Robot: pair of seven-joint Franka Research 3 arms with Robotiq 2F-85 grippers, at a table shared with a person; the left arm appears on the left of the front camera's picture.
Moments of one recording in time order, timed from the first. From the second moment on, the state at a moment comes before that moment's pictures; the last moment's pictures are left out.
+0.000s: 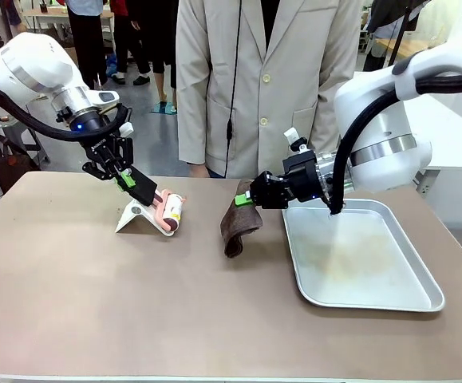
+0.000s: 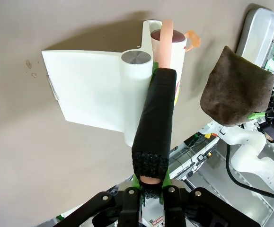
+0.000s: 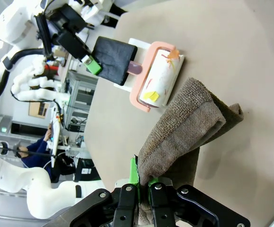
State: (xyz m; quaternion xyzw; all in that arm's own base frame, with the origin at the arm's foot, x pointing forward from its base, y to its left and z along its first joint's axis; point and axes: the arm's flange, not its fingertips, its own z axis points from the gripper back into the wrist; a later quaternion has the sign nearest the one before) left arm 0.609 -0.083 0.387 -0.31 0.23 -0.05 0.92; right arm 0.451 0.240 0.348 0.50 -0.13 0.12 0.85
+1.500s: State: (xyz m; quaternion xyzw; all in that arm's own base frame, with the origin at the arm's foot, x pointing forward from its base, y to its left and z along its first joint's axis) left arm 0.610 -0.077 0.386 -0.30 0.23 -0.05 0.92; right arm 0.465 0.239 0.318 0.38 -0.05 0.11 0.92
